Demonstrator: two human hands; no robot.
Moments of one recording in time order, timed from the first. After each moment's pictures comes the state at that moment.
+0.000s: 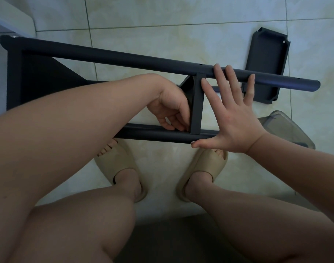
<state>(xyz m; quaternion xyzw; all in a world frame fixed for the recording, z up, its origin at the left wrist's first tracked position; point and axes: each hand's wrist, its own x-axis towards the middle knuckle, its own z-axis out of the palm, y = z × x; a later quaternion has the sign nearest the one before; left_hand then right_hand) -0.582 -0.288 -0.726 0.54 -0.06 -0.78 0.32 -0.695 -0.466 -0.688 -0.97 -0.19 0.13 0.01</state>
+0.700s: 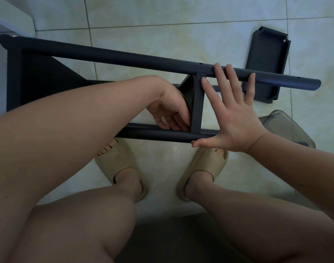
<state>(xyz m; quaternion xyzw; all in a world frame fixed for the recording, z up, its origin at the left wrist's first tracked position) -0.585 -0.286 -0.730 0.56 -0.07 -0.77 0.29 -0.695 -0.464 -0.686 -0.97 -0.18 0.14 0.01</state>
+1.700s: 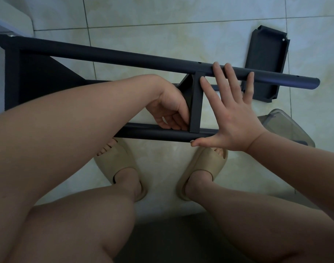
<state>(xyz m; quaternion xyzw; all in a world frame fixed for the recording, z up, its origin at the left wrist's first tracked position) -0.585 -0.288 -0.730 0.55 -0.06 -0.78 0.30 -0.695 -0.465 -0.687 -0.97 -0.18 0.13 0.01</state>
